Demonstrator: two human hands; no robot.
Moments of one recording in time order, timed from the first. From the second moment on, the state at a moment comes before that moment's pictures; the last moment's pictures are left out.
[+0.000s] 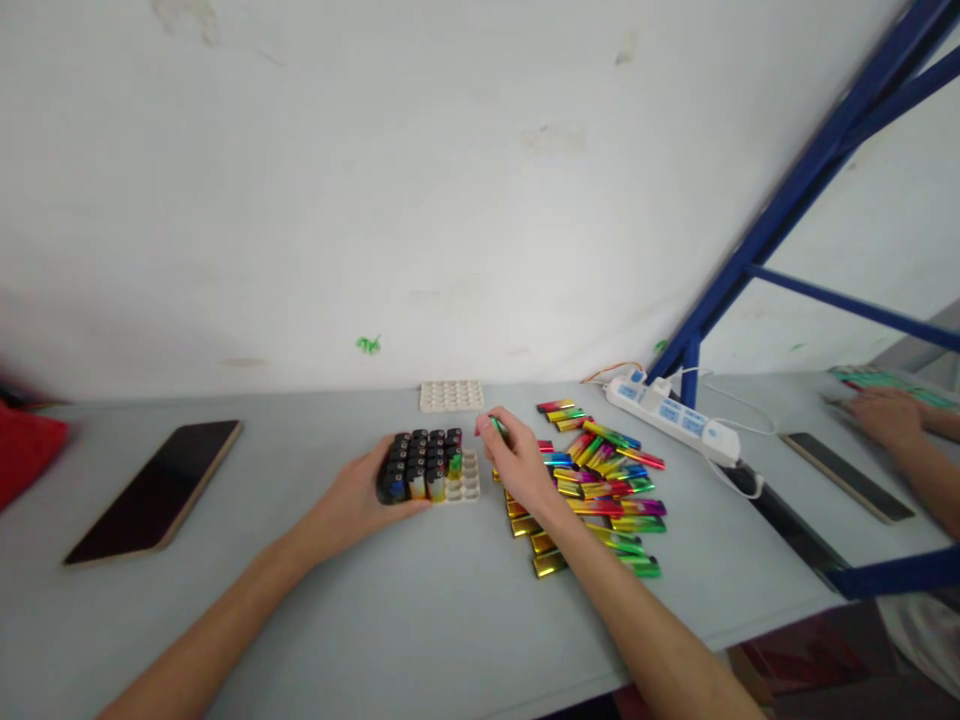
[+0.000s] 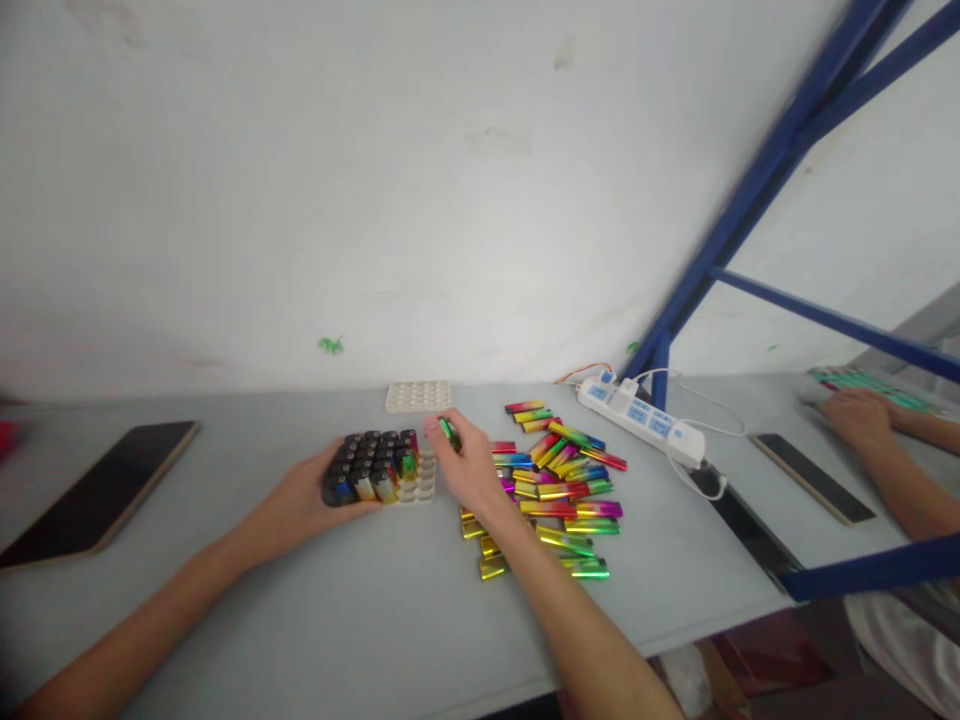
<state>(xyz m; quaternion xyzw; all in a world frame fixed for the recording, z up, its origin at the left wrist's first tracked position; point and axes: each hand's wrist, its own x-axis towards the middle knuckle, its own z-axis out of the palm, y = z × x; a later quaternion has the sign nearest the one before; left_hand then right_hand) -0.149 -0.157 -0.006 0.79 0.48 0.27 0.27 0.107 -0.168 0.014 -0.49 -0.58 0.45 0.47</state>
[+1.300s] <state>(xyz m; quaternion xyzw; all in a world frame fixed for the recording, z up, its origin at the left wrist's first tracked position) -0.145 -0.160 -0.001 0.79 0.48 0.26 0.28 0.108 -0.180 0.040 -0.49 -0.86 0.09 0.10</state>
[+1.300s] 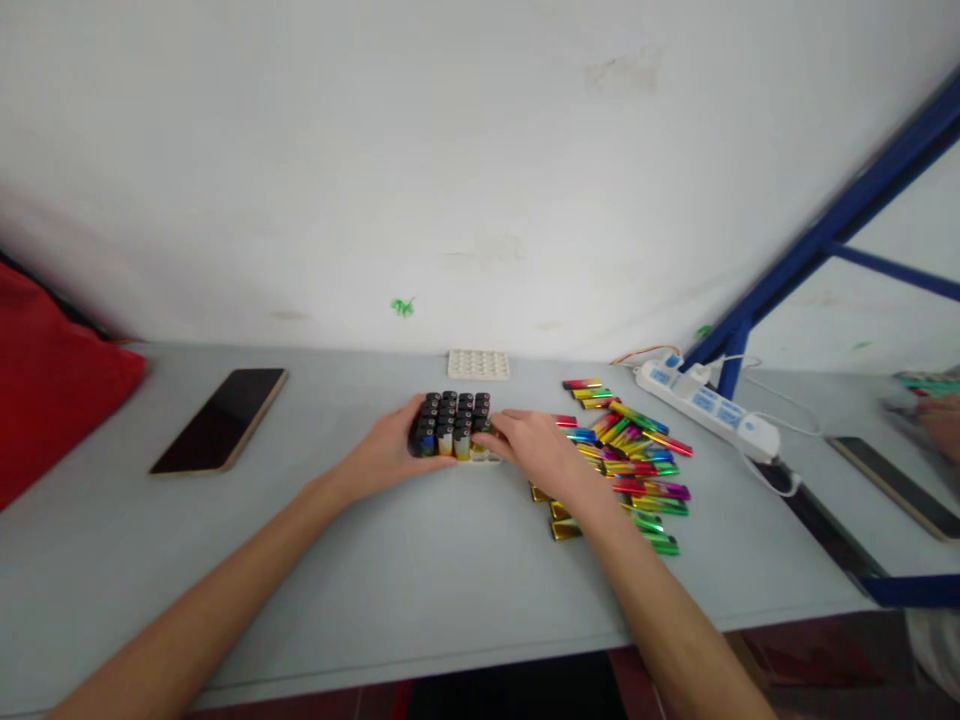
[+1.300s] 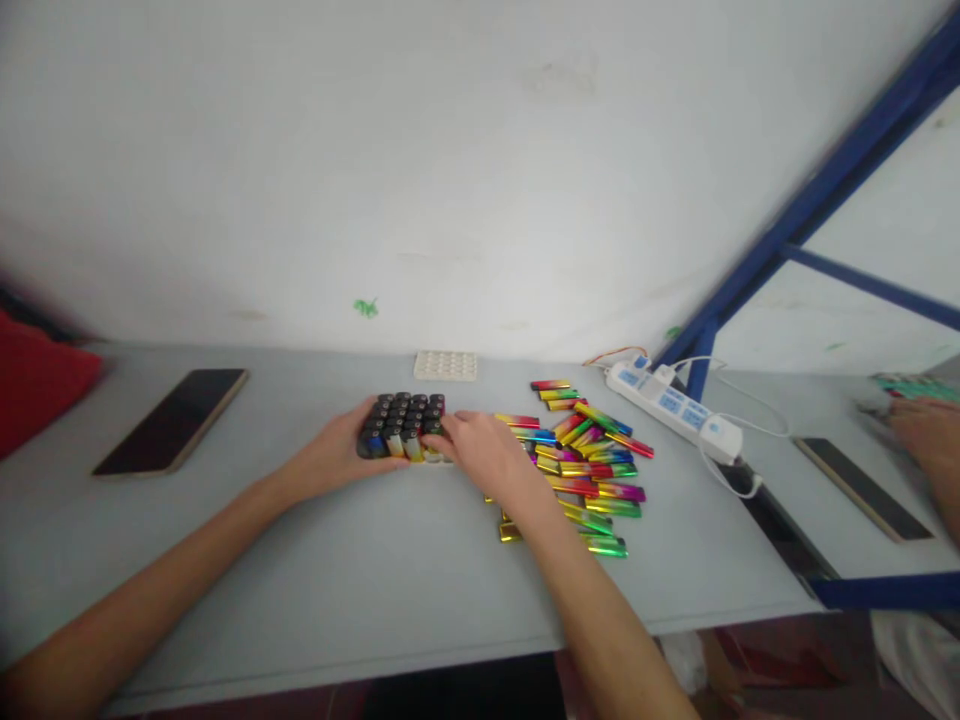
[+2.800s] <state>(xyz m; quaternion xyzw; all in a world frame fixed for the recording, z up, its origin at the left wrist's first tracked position) -0.143 -0.160 0.003 0.79 0.50 0.24 0.26 0.355 -0.282 0.005 -0.63 -0.68 0.24 0.27</state>
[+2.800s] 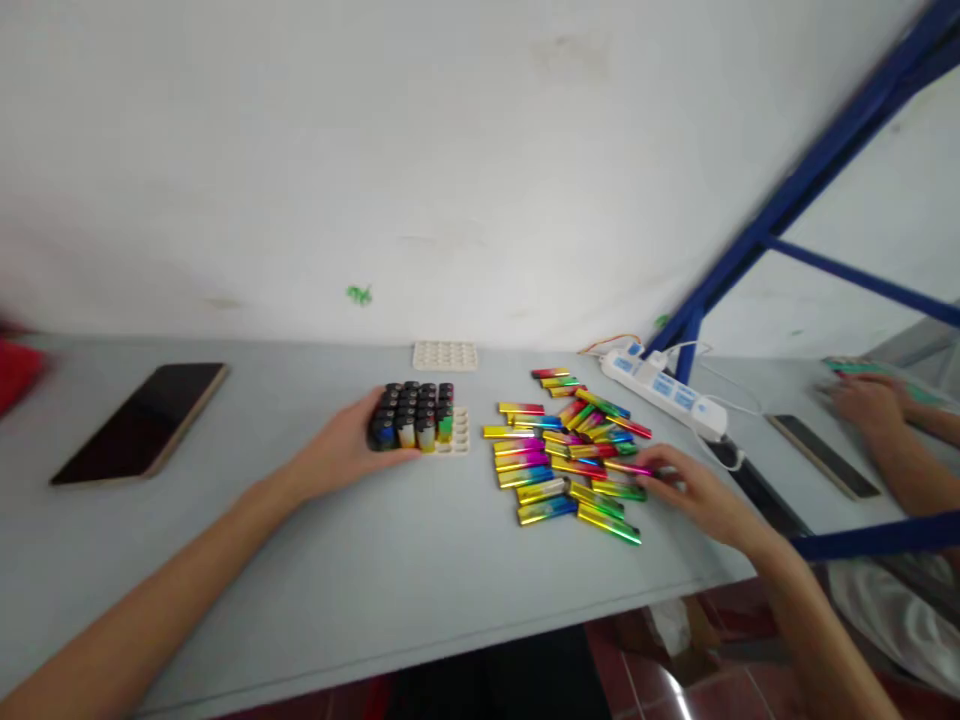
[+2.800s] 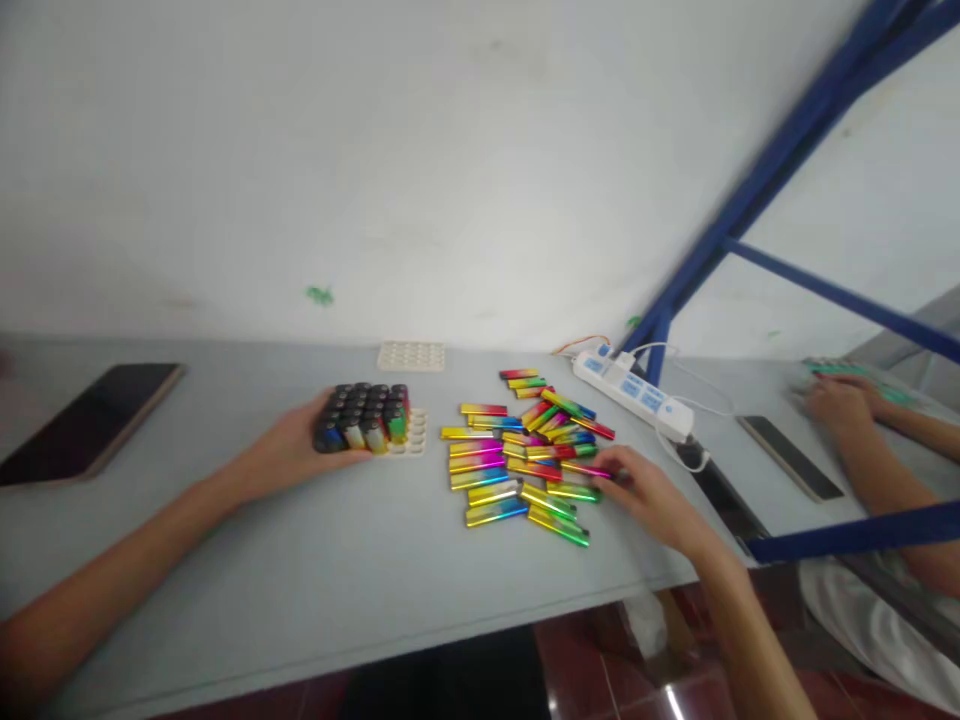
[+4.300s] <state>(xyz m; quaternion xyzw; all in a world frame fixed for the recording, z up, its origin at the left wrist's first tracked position) -0.142 -0.165 0.003 0.79 0.49 0.27 0.26 0.118 -0.186 0.025 -0.42 -0.79 0.19 0.40</state>
